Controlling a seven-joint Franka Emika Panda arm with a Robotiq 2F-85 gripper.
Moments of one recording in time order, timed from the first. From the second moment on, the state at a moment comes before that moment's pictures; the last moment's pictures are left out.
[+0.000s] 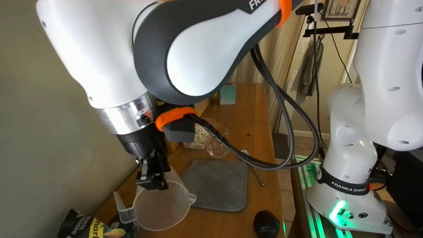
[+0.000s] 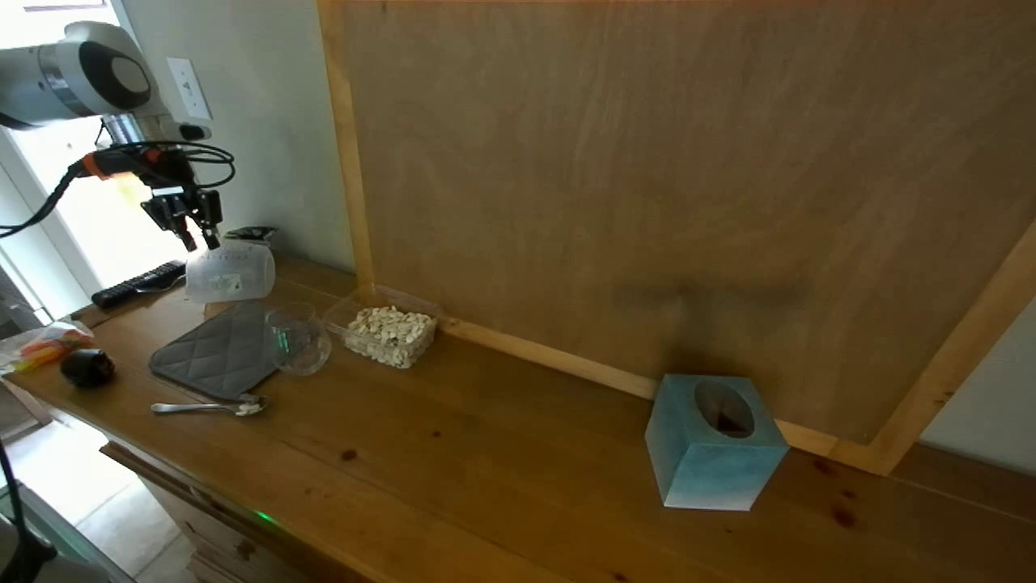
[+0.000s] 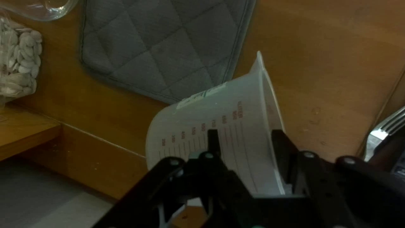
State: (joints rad) arm 0.29 0.12 0.31 -2.03 -0.24 1.95 0.34
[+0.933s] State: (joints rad) arm 0.30 0.13 0.26 -1.92 -0.30 1.91 0.51
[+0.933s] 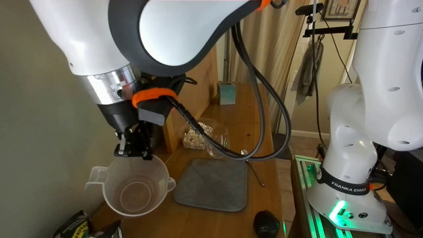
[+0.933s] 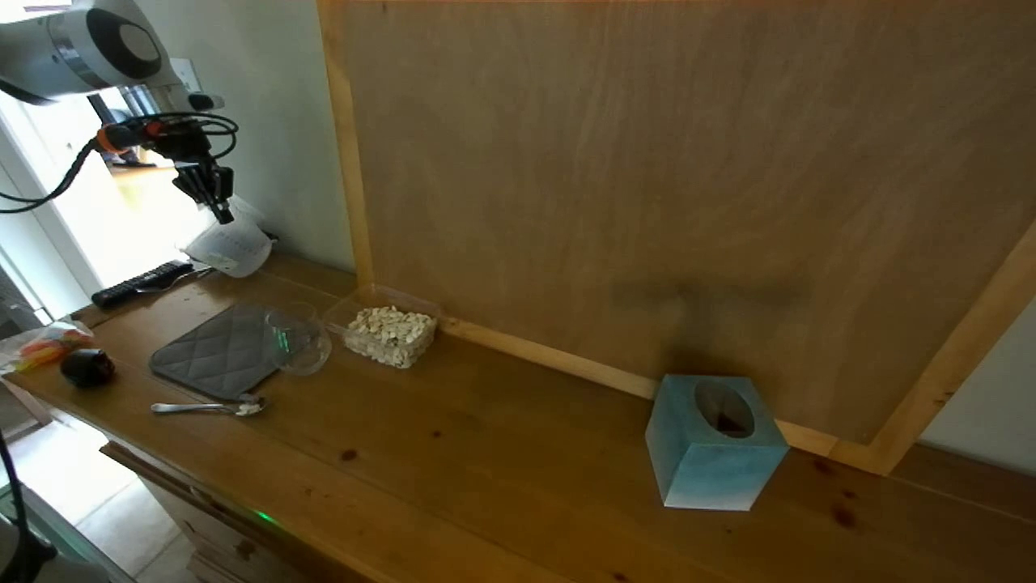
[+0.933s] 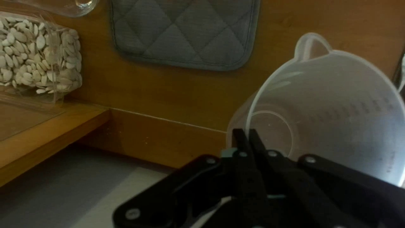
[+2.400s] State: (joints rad) arm 0.08 -0.34 0.05 -2.39 0.33 1.86 0.39
